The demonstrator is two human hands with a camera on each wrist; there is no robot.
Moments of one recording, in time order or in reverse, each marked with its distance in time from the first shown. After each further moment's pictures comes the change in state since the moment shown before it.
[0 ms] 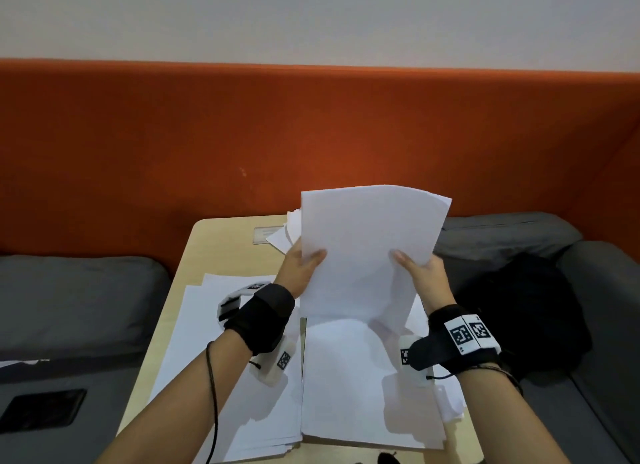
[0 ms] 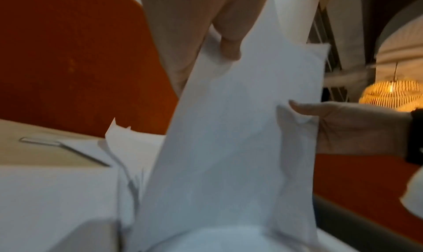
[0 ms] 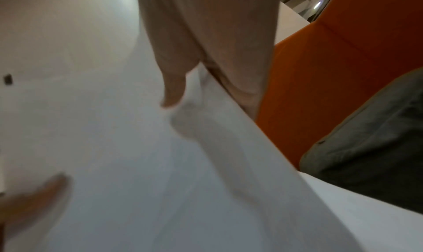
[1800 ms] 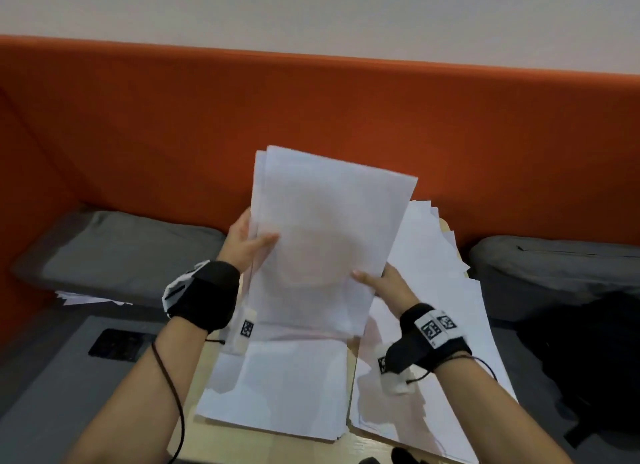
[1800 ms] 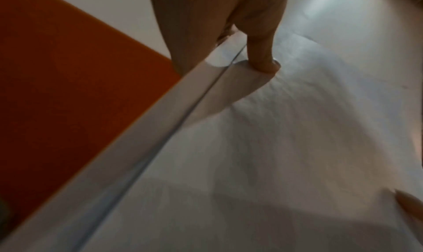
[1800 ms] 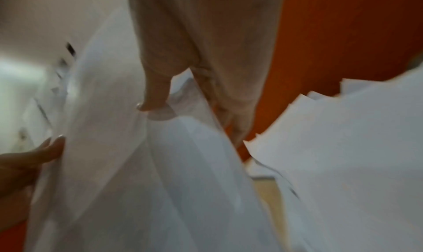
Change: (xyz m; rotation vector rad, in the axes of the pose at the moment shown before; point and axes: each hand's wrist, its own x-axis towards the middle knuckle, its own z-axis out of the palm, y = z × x) left_hand -0.046 0.021 -0.174 -0.065 0.294 0.035; right_hand -0.026 0.015 0.141 -0.184 -0.514 0.193
